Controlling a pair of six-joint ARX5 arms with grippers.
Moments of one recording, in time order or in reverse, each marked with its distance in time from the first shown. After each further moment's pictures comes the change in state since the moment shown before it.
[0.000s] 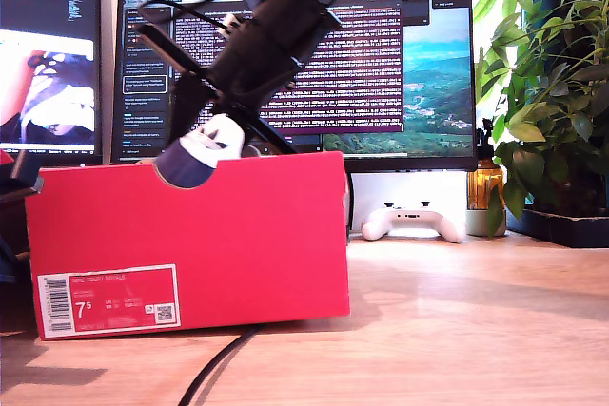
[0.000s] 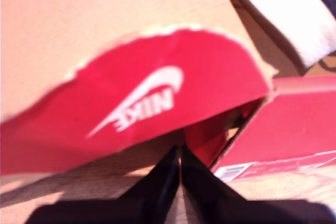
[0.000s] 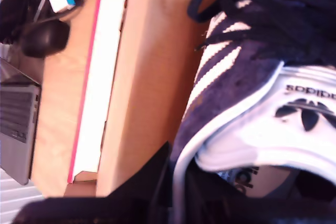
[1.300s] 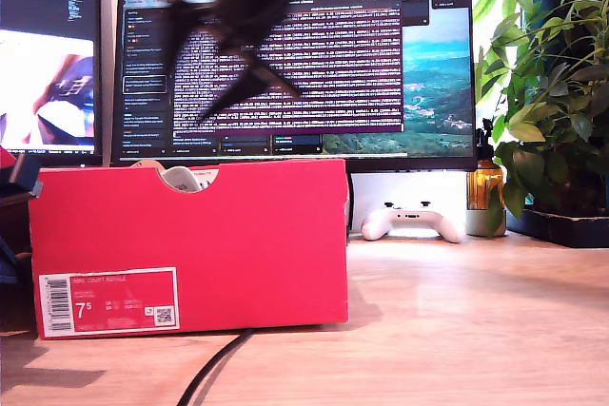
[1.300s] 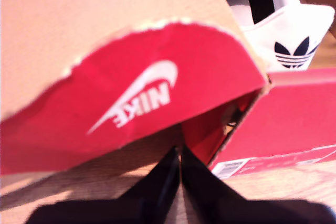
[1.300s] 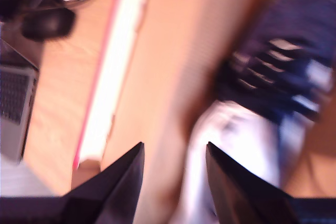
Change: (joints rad) left arm 0.000 0.000 0.000 -0.002 0.000 0.028; right arm -0.070 0.060 0.385 -0.501 -0.053 -0.193
